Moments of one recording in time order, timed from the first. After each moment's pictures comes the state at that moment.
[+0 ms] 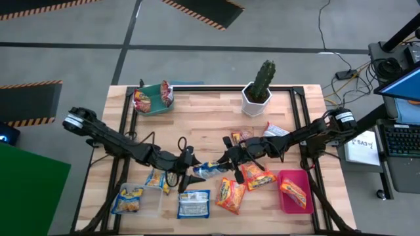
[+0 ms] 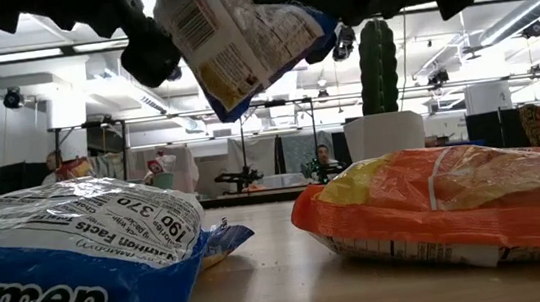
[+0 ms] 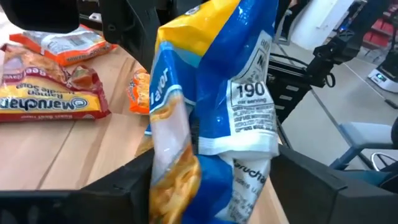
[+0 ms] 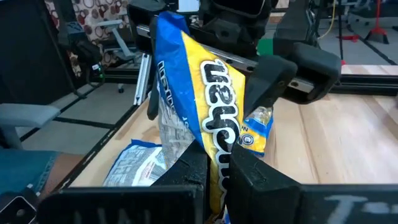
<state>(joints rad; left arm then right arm) -0.39 1.44 0.69 0.43 -0.18 -0.41 0.19 1.60 0.78 0.66 -0.12 0.06</state>
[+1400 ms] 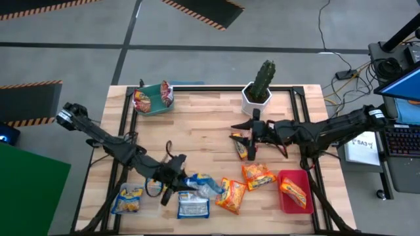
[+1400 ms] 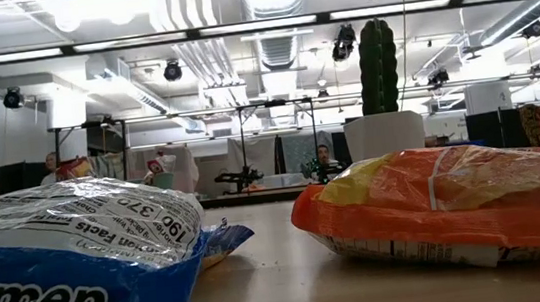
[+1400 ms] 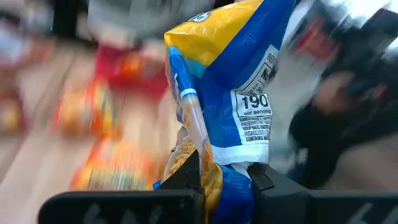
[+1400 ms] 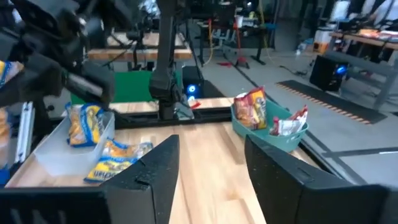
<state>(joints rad) -0.56 1.29 0.93 0.08 -0.20 -0.56 0.16 1.14 0.78 0.27 0.31 0.01</state>
